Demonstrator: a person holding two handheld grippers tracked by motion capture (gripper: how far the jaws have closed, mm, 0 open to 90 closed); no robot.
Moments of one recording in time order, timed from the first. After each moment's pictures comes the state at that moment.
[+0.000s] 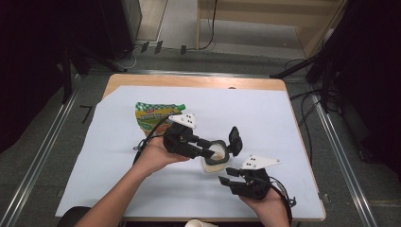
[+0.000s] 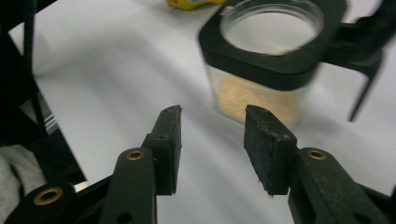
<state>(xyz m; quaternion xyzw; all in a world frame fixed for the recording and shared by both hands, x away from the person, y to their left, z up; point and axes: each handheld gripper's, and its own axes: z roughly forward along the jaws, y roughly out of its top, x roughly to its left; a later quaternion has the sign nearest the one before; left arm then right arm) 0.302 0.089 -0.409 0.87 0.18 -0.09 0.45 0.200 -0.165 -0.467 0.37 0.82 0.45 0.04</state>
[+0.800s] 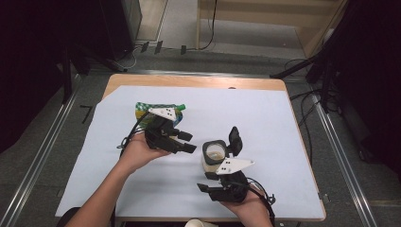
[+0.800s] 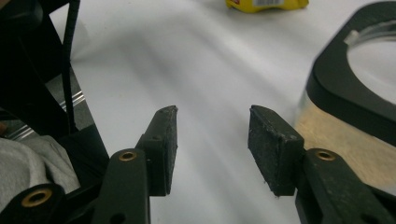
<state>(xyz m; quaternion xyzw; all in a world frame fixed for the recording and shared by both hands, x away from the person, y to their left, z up) 0.313 0.136 -0.406 0.86 0.23 -0.09 0.44 0.196 -0.112 -0.463 0.30 0.84 0.44 0.01</state>
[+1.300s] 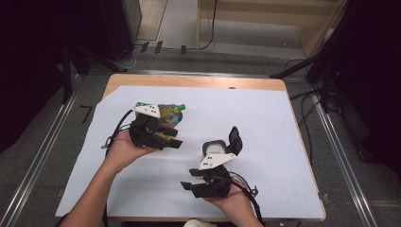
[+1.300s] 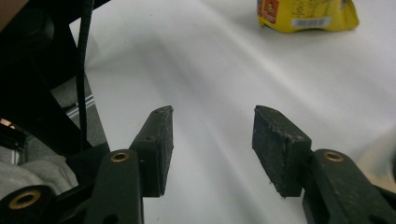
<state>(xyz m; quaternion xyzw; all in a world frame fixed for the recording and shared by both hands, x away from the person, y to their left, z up) 0.311 0.176 -0.399 0.86 0.26 -0.04 0.43 0.209 -0.069 -0.463 0.27 0.85 0.45 -0.01</state>
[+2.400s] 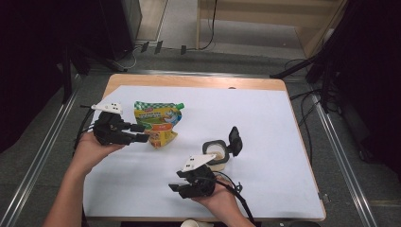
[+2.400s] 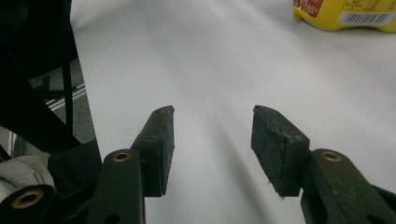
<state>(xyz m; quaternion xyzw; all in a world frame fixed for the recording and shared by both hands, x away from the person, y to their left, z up) 0.310 0.266 -0.400 0.84 0.32 -0.01 0.43 0.215 -0.034 -0.481 0.25 0.87 0.43 -0.02</state>
